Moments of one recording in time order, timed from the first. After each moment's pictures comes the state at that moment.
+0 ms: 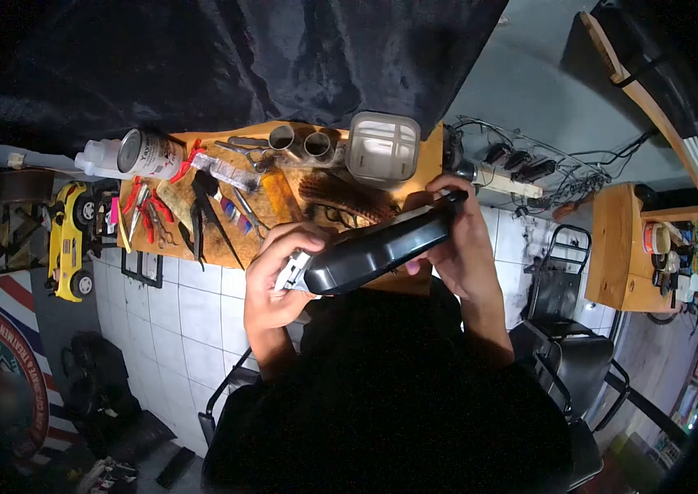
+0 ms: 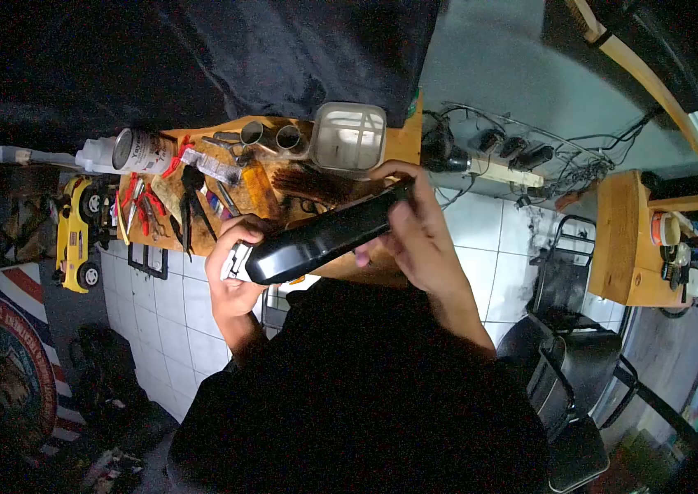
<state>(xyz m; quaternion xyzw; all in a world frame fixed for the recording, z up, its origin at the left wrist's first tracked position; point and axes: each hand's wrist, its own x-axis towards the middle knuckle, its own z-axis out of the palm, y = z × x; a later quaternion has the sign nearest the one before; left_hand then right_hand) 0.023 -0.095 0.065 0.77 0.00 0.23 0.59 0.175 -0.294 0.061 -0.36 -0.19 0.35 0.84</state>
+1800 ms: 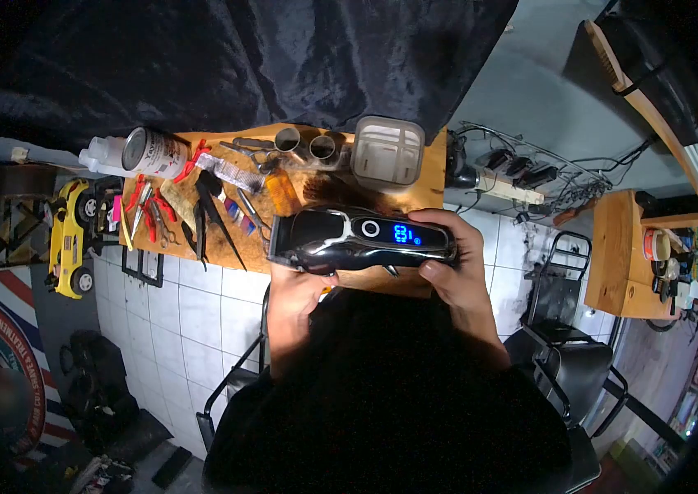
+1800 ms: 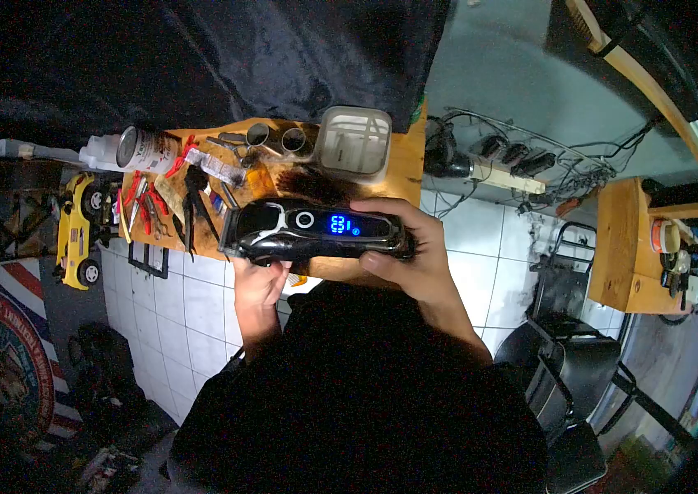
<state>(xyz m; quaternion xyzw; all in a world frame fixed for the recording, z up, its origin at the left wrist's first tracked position) 0.039 -0.124 0.035 0.41 0.11 0.24 0.87 0.171 -0.299 0.040 -0.48 -0.27 0.28 0.79</state>
